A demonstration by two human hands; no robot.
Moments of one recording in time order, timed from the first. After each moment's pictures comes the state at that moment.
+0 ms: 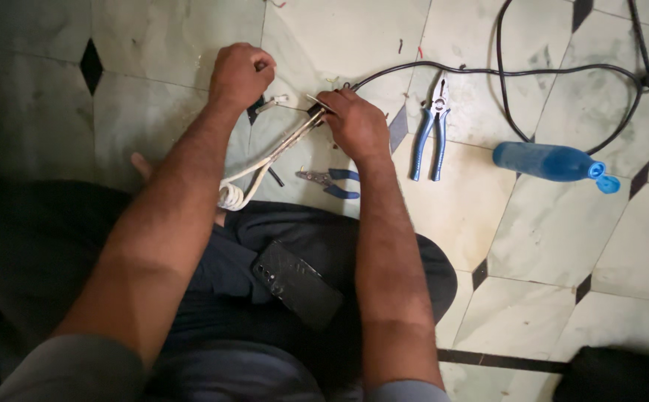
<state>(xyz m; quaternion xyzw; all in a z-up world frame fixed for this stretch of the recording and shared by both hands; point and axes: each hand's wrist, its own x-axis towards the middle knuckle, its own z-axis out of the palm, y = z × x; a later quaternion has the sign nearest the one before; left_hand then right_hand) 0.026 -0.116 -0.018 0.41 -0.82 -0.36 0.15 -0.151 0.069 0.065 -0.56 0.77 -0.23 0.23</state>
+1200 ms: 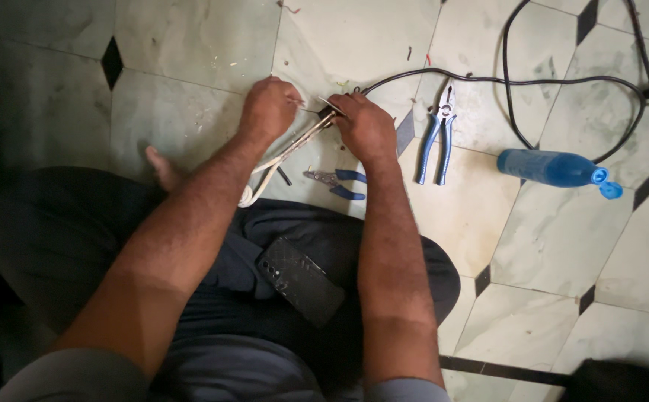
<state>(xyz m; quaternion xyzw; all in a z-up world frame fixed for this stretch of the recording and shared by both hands) 0.024 -0.056 -0.004 0.42 -0.83 -0.34 0.11 -0.148 0.074 0.064 -0.56 0.77 -0.24 0.21</state>
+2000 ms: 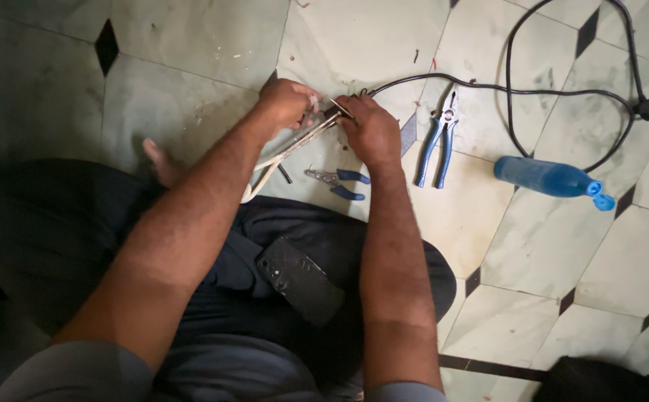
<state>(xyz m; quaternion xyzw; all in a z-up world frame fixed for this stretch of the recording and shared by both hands) 0.001 -0.065 -0.024 0.51 -0.46 -0.73 -0.03 -0.147 0.075 0.060 -0.57 0.76 -0.27 0.20</state>
